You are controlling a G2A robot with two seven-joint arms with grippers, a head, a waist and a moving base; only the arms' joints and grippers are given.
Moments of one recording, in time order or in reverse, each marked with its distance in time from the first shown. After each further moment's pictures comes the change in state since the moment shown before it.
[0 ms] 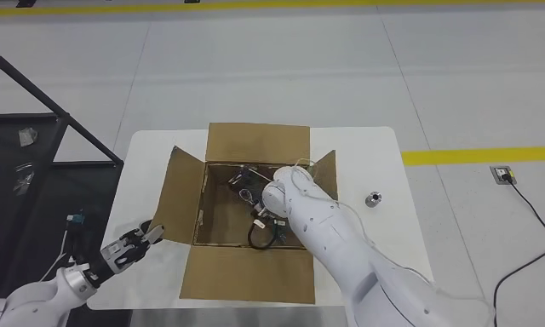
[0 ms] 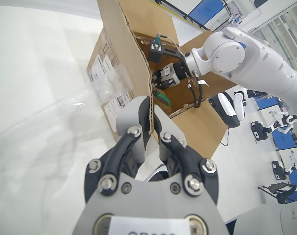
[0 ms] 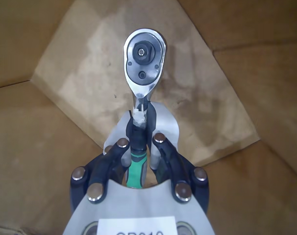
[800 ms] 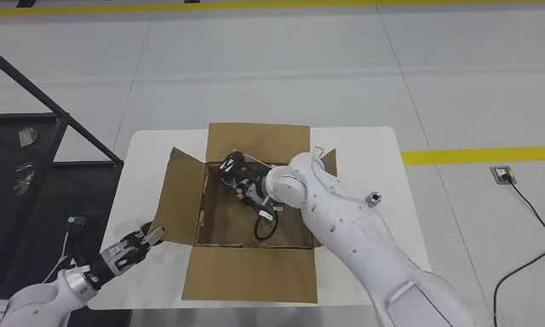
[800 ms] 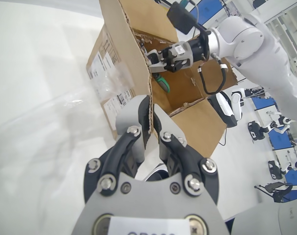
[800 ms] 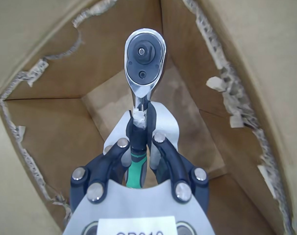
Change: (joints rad) left arm 0.041 0.014 0.009 0.002 -0.029 -0.020 0.030; right arm -0.196 0.230 0.209 -0.635 -0.101 -0.088 0.073
